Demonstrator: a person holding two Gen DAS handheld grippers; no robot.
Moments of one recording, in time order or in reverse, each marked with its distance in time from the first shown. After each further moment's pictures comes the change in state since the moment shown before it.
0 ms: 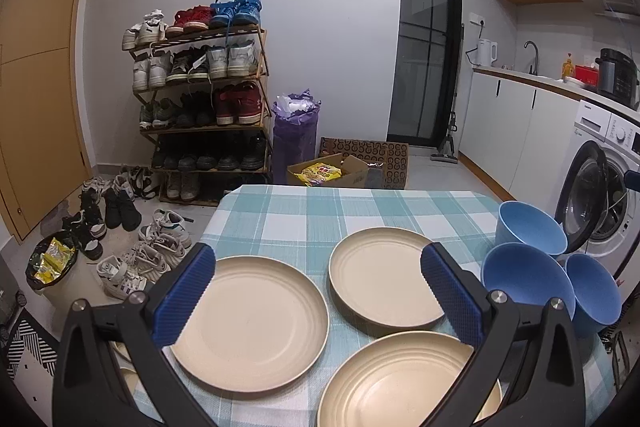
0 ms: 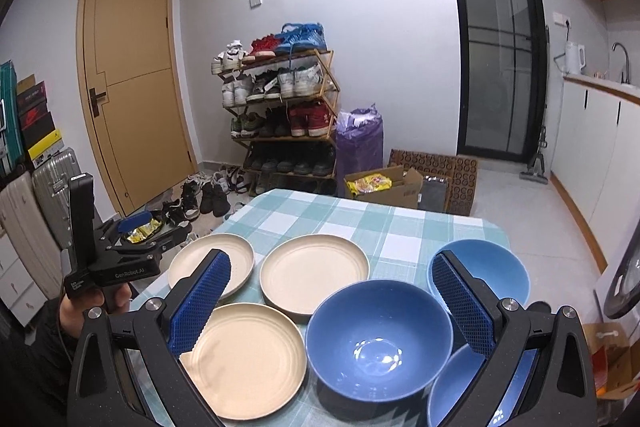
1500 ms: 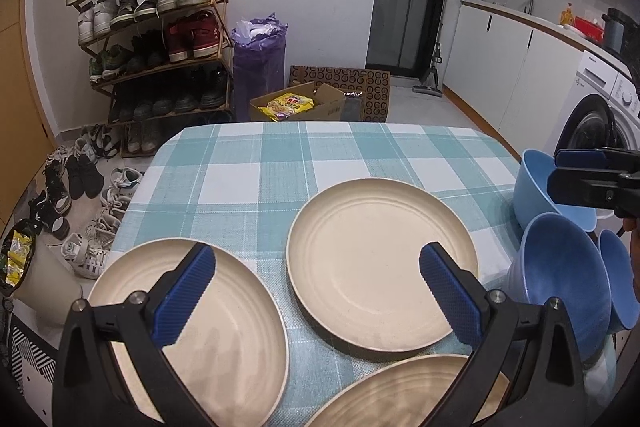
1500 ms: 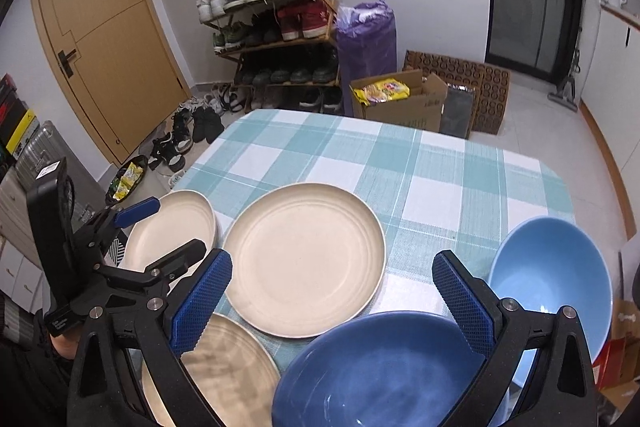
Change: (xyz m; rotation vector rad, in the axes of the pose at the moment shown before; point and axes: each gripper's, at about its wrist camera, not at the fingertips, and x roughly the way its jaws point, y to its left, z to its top) left arm 0.130 -0.030 -0.006 0.049 0.276 -0.087; right arm 0.212 -0.034 0.016 0.049 0.389 0.046
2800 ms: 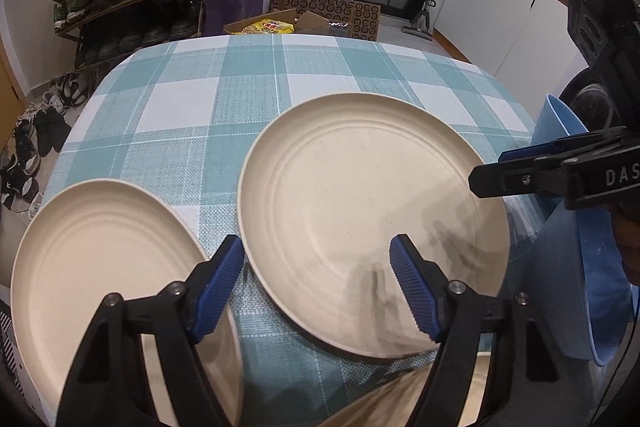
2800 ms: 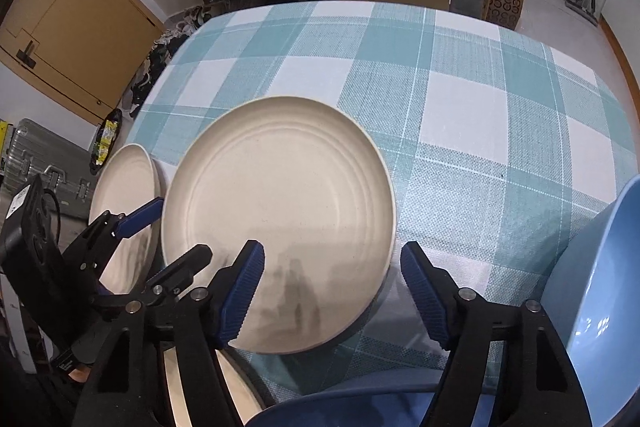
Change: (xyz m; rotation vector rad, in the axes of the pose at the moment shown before) left arm 0.078 -0.003 -0.025 -0.026 0.240 -0.087; right arm 0.131 -0.029 0.002 0.109 0.397 0.023
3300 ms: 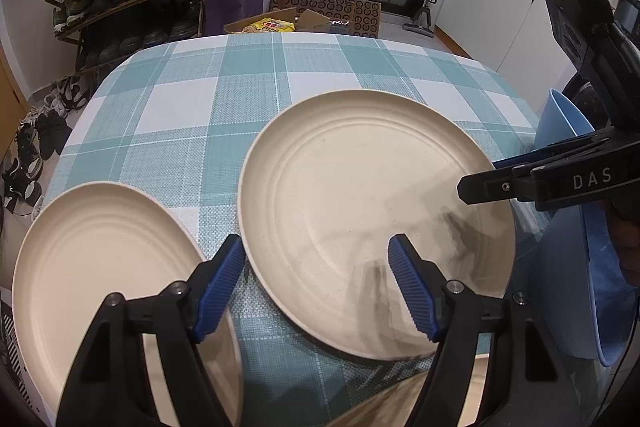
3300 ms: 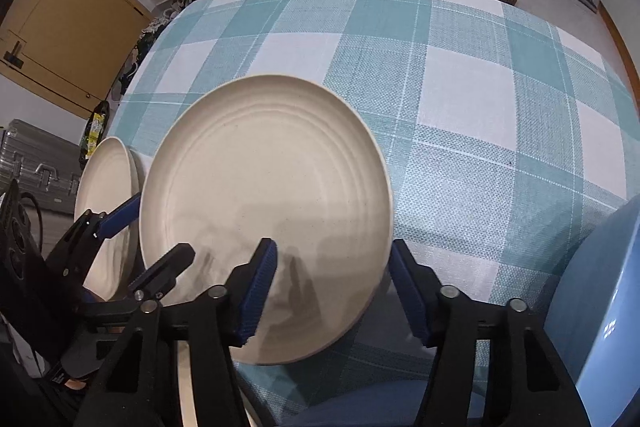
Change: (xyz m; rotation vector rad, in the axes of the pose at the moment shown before) left arm 0.001 -0.002 0.001 0.013 0.008 0.013; right arm 0.022 -0.005 0.005 0.024 0.064 -0.016
